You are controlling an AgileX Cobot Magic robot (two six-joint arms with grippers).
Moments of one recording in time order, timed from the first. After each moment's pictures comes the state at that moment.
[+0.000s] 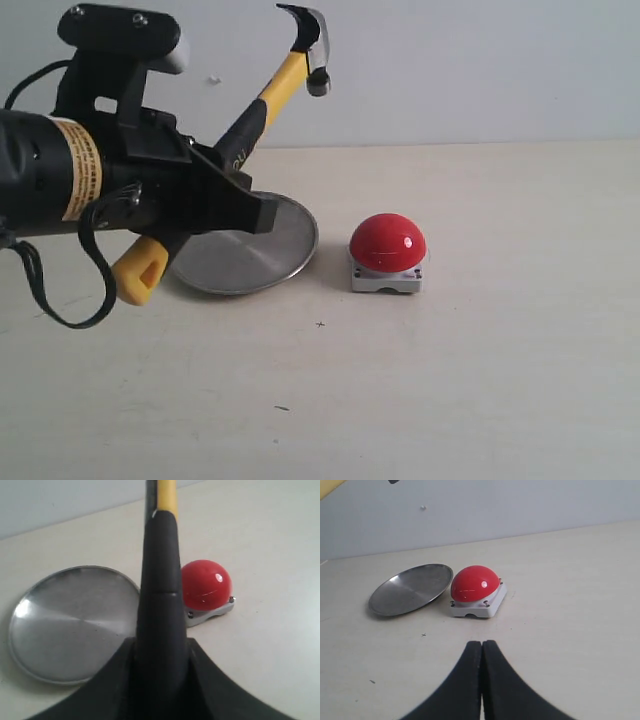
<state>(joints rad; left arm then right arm) -0.82 1.35 -0.87 0.80 0.29 -0.98 0.24 0.01 0.00 0.00 0.34 0.26</state>
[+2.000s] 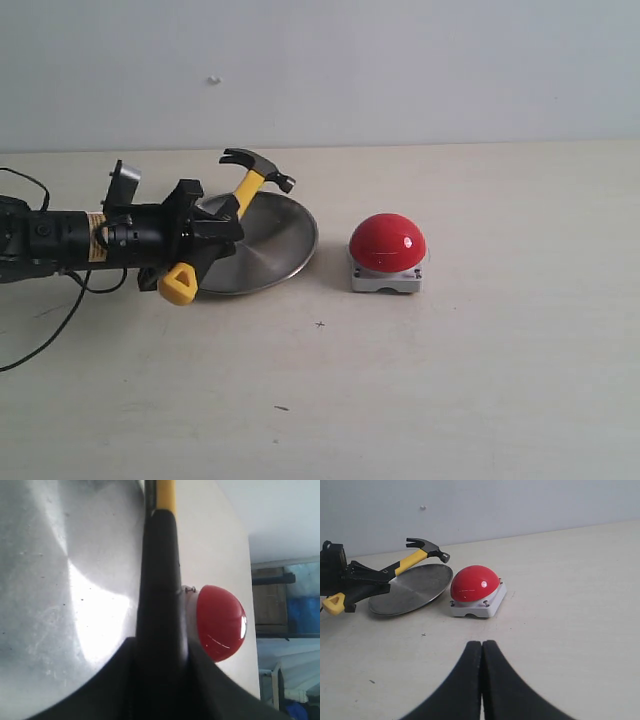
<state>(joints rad) -0.15 2.16 -1.04 1.23 -0.91 -1.85 0.24 0.01 0.00 0.00 0.34 0.26</state>
